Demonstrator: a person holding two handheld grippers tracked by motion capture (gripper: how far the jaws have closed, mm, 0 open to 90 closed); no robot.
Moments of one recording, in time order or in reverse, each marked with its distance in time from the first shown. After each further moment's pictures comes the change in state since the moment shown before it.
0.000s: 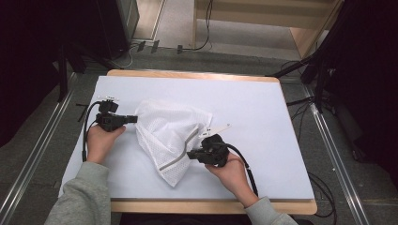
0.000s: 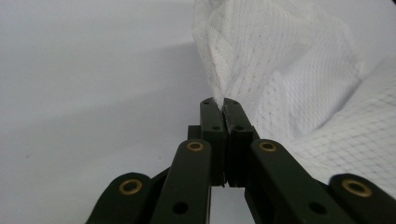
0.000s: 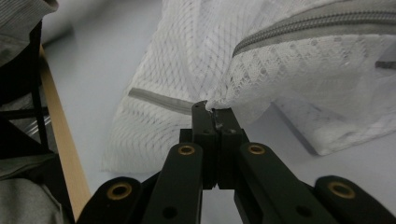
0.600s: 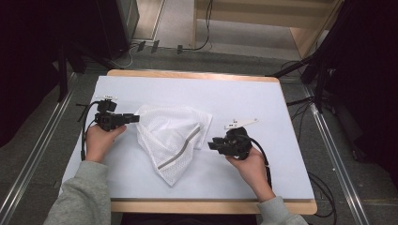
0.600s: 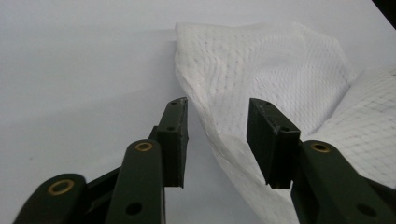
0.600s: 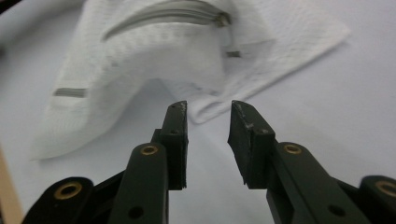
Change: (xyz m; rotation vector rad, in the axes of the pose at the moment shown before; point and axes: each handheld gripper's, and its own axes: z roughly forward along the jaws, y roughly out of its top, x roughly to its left) left arm -0.002 -0.004 -0.011 -0.033 -0.026 -0.023; right arm -0.057 -0.017 -0.041 -0.077 -0.160 0.085
